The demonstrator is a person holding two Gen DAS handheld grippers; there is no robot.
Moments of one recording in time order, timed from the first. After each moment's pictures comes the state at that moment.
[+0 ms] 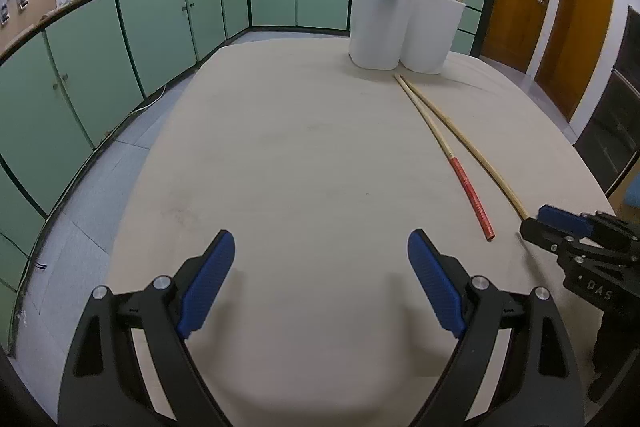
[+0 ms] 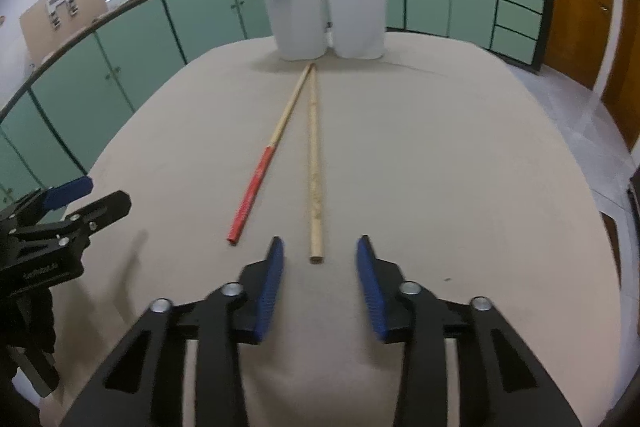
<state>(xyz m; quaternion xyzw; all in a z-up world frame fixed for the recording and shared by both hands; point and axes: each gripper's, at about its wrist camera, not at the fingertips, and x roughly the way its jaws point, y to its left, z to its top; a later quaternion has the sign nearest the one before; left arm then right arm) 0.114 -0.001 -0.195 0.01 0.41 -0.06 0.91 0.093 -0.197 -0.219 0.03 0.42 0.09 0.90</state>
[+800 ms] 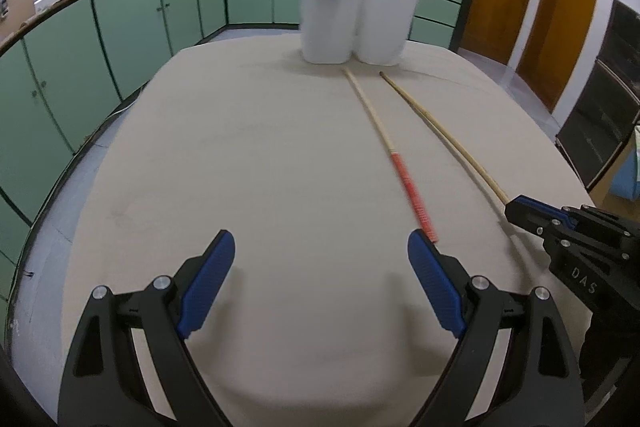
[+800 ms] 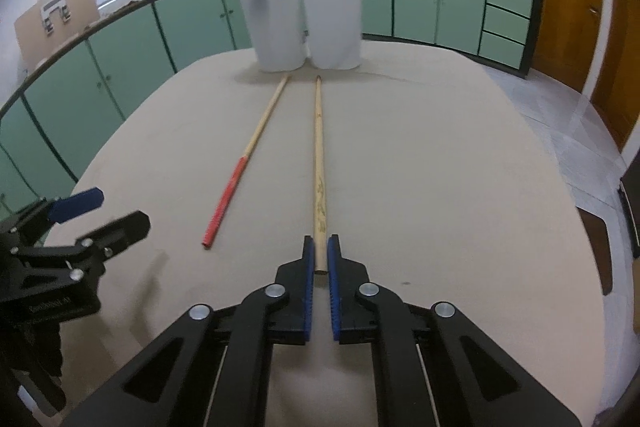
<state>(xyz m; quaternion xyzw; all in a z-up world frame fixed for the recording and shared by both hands) 0.115 -0.054 -0.199 0.02 0.41 -0.10 0.91 0.087 -0.221 -0.211 0.03 0.40 0.06 0.91</state>
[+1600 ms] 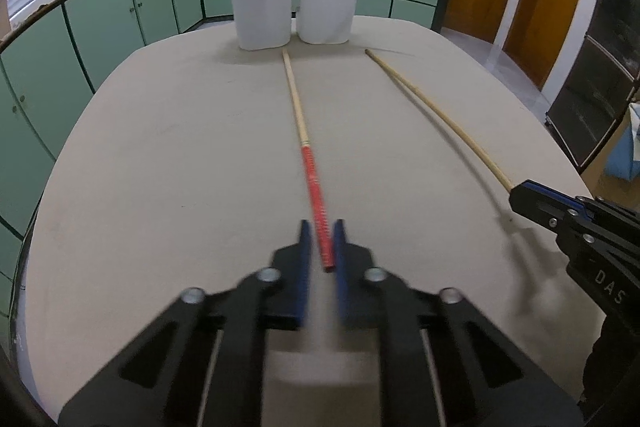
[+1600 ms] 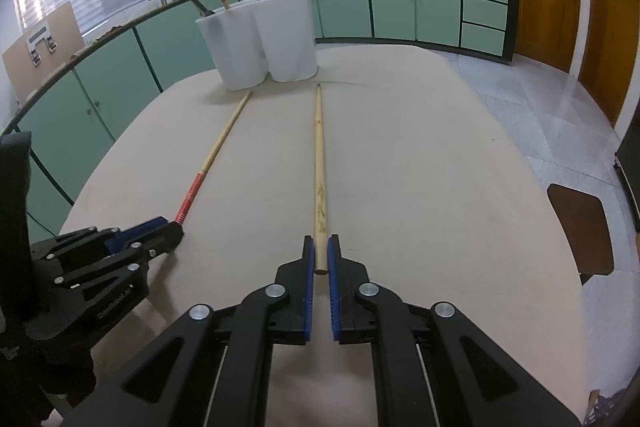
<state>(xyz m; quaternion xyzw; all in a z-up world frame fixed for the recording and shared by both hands) 0.127 -0.119 -0.216 0.04 0.43 -0.12 0.89 0.083 -0.264 -0.209 0.07 0.40 0.05 0.91</state>
